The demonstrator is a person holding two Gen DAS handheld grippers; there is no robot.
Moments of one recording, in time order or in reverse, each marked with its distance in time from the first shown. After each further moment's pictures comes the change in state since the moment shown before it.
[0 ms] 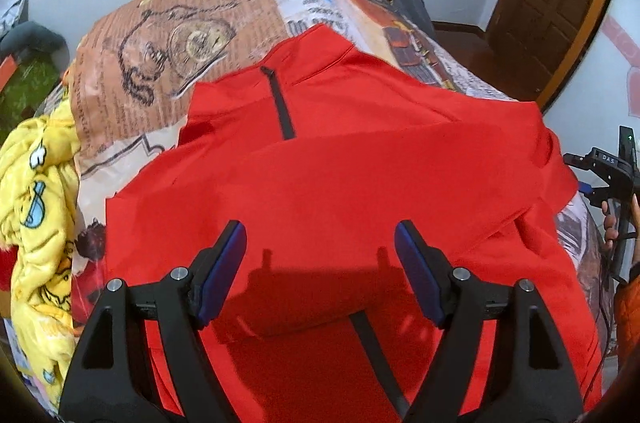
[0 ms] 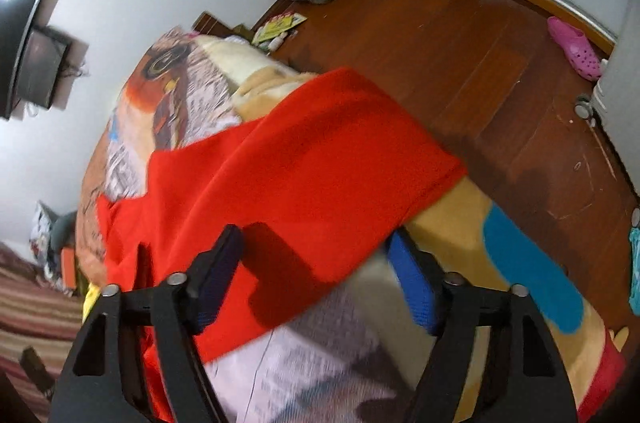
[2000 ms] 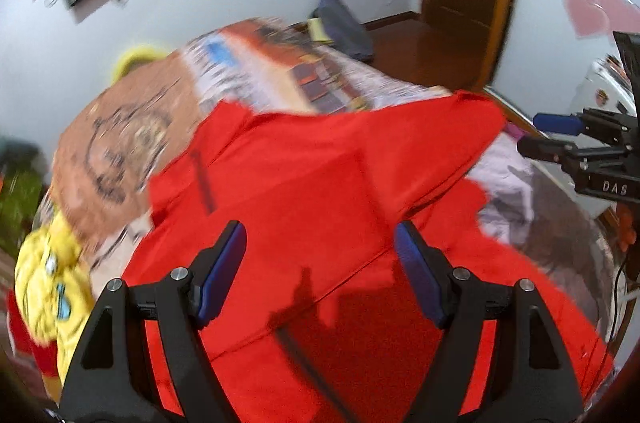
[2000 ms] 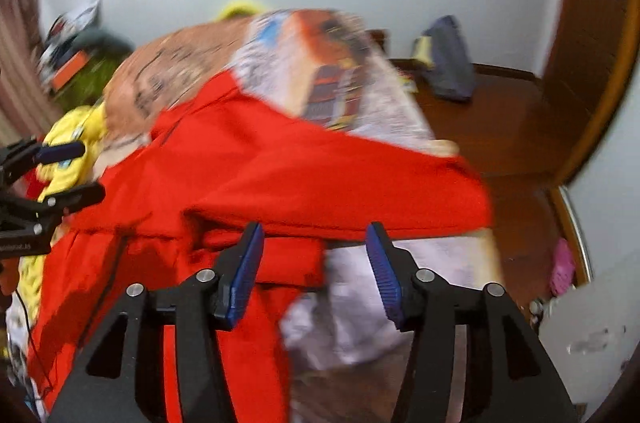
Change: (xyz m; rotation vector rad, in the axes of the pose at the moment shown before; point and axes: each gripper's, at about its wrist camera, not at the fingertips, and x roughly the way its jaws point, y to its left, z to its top) left arm -0.056 -0.119 0.021 0.360 -0.098 -0.052; right arm -0.094 0.146 -0.093 -0.747 -0.142 -0.065
